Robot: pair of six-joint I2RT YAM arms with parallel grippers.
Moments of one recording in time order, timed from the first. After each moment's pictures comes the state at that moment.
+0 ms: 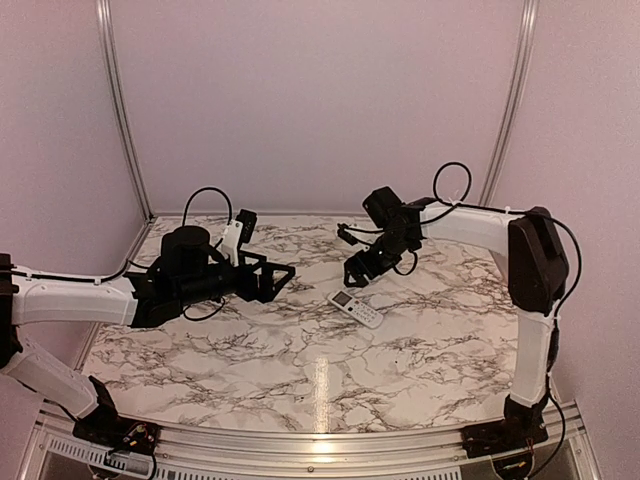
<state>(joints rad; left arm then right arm) -0.82 1.38 0.74 0.39 0.09 -0.33 0.58 2.04 1.62 -0.71 -0.19 -0.11</state>
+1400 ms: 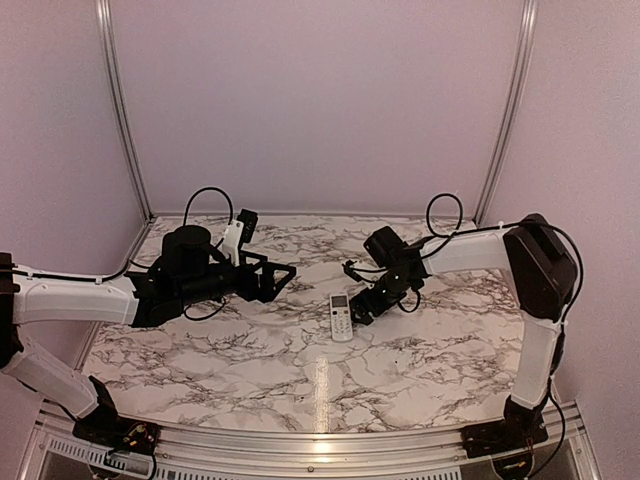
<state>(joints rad) -0.82 1.39 0.75 0.39 0.09 -0.34 0.63 1.96 1.27 -0.48 -0.09 -0.07</state>
